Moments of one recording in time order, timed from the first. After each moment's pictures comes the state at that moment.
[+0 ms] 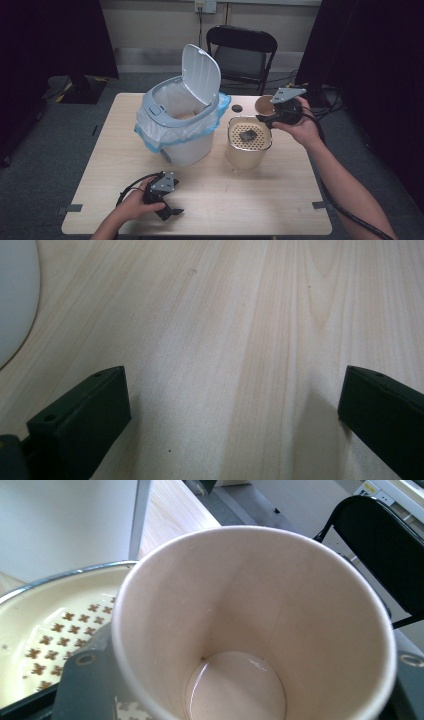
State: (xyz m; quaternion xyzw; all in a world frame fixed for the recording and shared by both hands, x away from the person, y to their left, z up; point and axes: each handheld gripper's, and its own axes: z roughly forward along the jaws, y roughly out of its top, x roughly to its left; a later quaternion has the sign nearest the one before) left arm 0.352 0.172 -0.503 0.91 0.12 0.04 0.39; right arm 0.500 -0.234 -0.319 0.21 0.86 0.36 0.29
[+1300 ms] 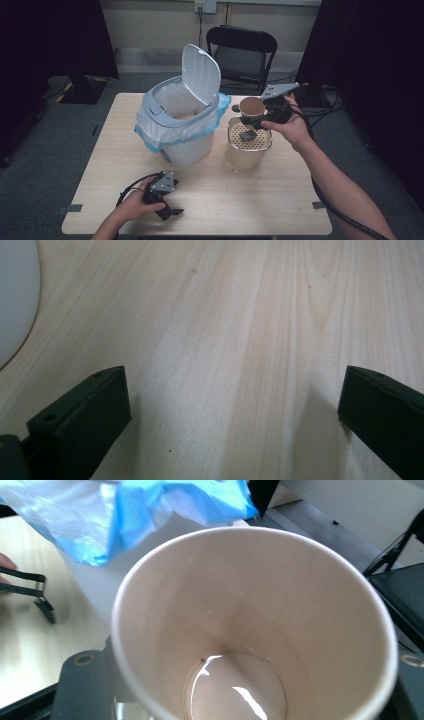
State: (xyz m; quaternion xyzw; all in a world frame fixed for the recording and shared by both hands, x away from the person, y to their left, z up) left arm 0.352 0.171 -0.503 0.91 0.12 0.04 0.39; right arm 0.486 -0.196 -0.300 0.21 0.86 0.43 0.18
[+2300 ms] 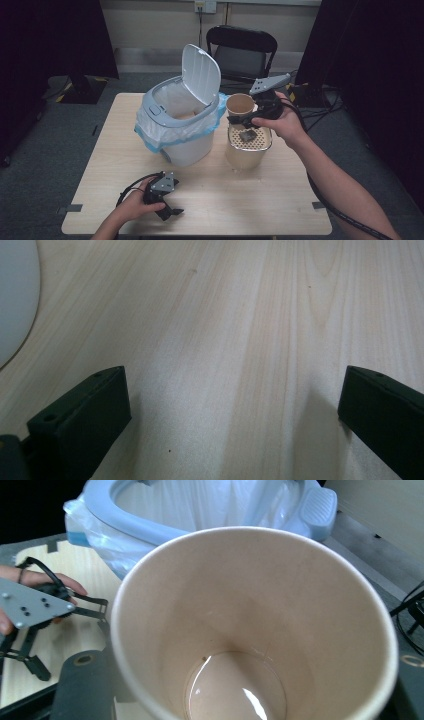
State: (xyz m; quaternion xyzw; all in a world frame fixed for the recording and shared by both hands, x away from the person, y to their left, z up) left arm 0.353 0.172 -0.502 0.91 0.11 0.04 0.39; right arm 0.471 -0.162 -0.269 0.18 0.86 0.45 0.13
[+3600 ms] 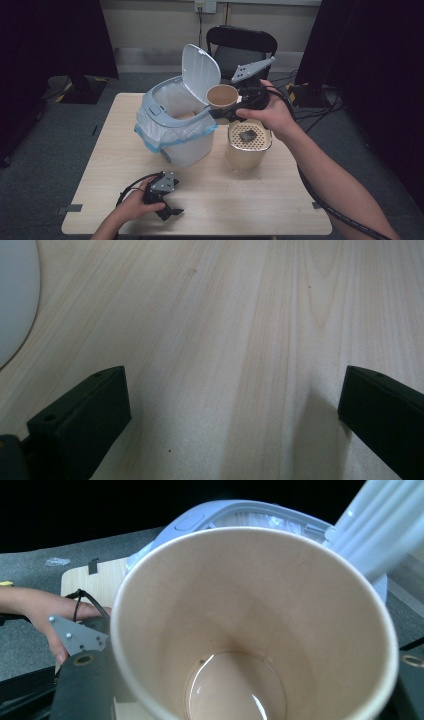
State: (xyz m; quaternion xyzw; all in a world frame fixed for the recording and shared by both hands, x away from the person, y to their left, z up) left arm 0.353 0.172 -0.502 0.91 0.11 0.05 0.39; right arm 0.455 -0.114 -0.220 0.14 0.87 0.46 0.10
